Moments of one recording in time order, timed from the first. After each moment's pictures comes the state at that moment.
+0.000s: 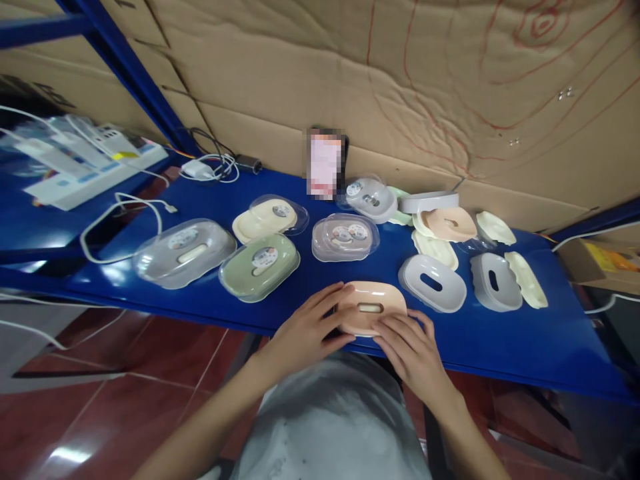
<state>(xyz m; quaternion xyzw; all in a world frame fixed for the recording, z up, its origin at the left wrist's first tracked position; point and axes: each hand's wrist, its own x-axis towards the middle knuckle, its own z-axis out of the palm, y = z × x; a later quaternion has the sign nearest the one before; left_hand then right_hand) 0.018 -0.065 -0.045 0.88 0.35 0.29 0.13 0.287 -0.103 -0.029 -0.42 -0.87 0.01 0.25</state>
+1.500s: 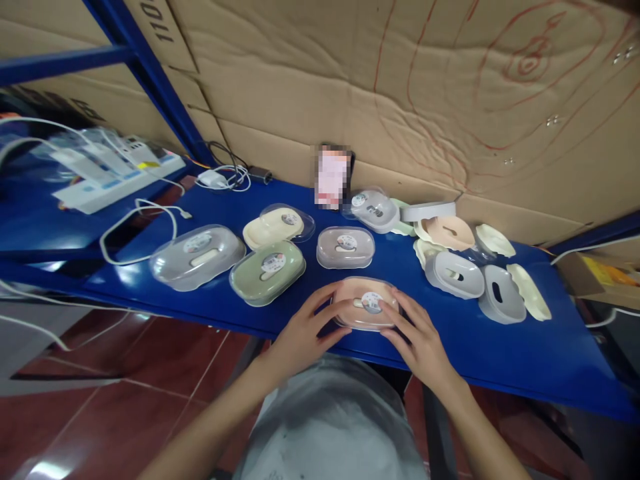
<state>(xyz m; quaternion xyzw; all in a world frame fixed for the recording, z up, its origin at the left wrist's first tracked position) 0.015 -0.064 -0.058 0.80 0.39 0.43 0.18 0.302 -0.070 -0.036 -0.42 -0.86 0.05 0.28</state>
